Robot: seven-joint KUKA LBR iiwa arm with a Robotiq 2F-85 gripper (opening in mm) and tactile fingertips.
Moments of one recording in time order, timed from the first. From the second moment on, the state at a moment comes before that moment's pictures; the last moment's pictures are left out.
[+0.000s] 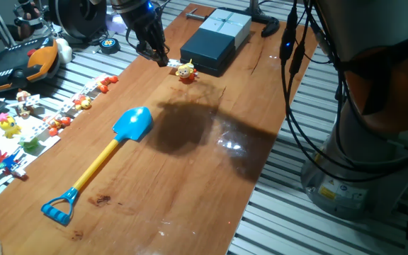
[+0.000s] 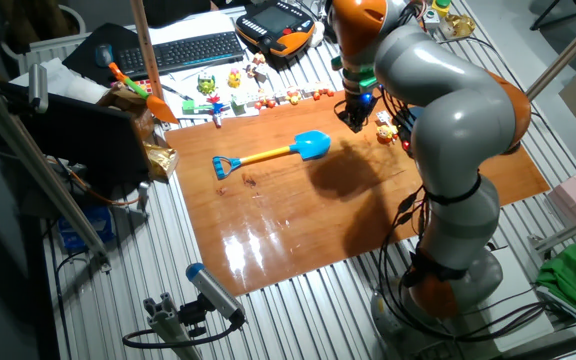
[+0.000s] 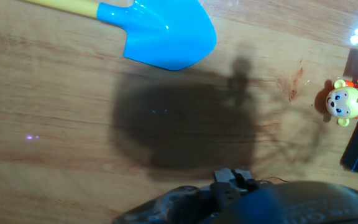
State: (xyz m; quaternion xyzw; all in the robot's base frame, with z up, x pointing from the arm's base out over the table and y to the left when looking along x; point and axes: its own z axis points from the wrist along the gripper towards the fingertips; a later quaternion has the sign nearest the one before) arm 0.515 0.001 0.236 0.13 -0.98 0.04 0.13
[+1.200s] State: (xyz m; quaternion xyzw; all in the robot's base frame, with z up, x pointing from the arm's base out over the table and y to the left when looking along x) arm 0.514 0.001 0.235 0.01 -0.99 0.01 0.10
